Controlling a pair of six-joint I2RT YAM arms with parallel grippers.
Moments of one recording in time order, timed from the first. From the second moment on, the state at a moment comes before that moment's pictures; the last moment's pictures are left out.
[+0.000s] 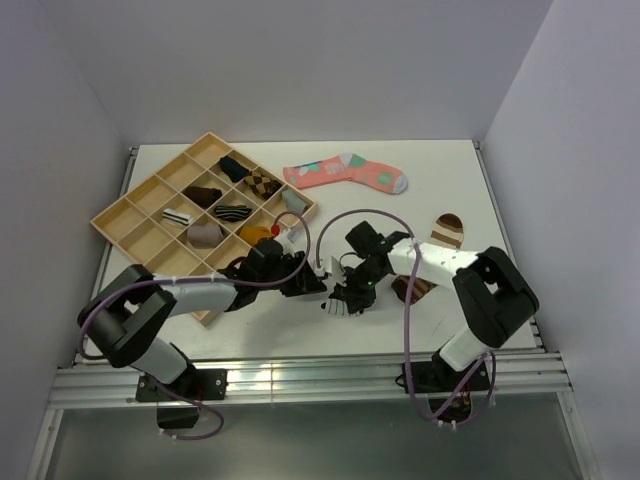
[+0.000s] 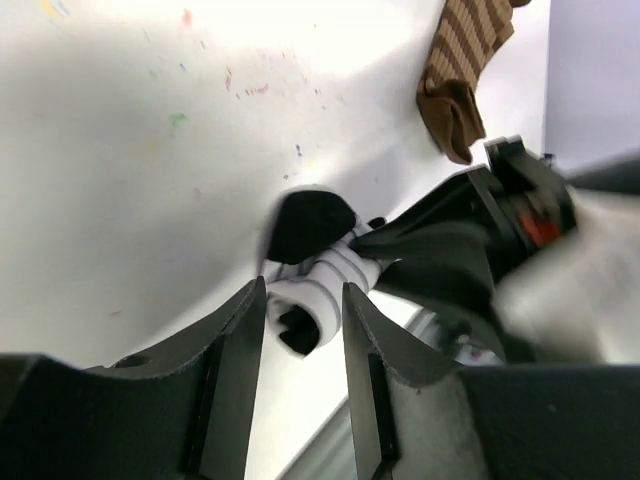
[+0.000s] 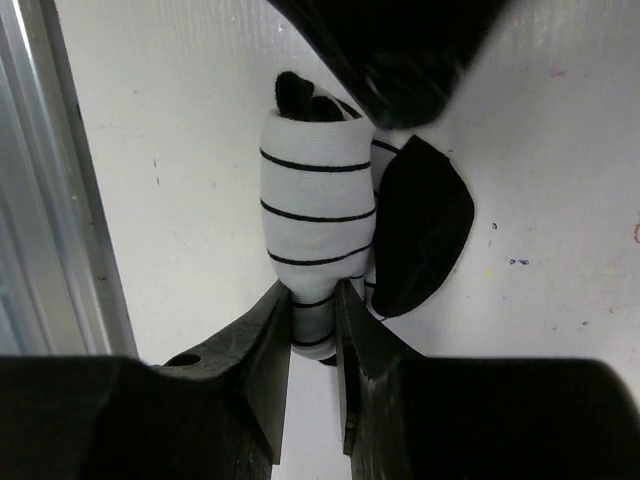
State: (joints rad) left arm -0.77 1.55 0.61 0.35 0.32 -0.91; right arm 0.63 1.56 0.84 -0.63 -0.55 -0.77
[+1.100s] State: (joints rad) left arm -0.90 1.73 0.59 0.69 0.26 -0.56; right arm 0.49 1.97 1.21 -1.04 -0.72 -0.72
